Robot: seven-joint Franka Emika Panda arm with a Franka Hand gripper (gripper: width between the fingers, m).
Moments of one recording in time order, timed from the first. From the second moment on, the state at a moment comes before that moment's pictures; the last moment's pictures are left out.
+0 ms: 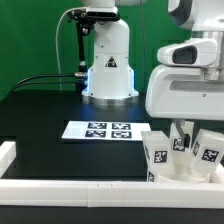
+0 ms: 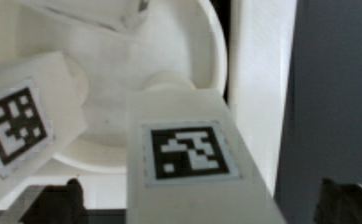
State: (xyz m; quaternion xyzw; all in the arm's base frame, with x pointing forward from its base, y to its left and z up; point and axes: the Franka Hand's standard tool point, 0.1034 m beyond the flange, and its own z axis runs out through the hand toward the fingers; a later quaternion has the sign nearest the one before) arm 0.608 0.121 0.077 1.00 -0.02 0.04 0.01
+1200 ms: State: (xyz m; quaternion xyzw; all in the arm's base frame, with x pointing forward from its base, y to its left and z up) arm 0.603 0.106 0.076 0.90 -0.43 0.06 -0.05
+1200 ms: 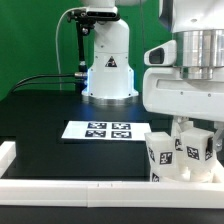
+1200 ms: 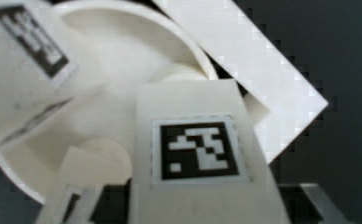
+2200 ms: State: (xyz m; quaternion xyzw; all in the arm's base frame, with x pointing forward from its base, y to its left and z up) arm 0.598 0.115 0.073 0.55 -0.83 -0.01 -0.08
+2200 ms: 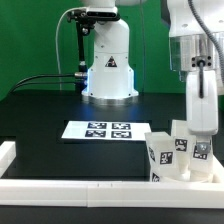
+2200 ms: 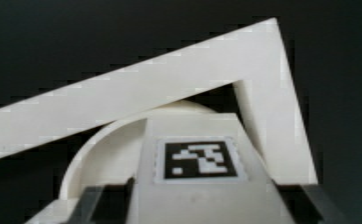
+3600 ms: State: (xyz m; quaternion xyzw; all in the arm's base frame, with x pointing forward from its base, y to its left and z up) arm 0.594 0.124 0.109 0.90 -0.43 -0.01 -0.07
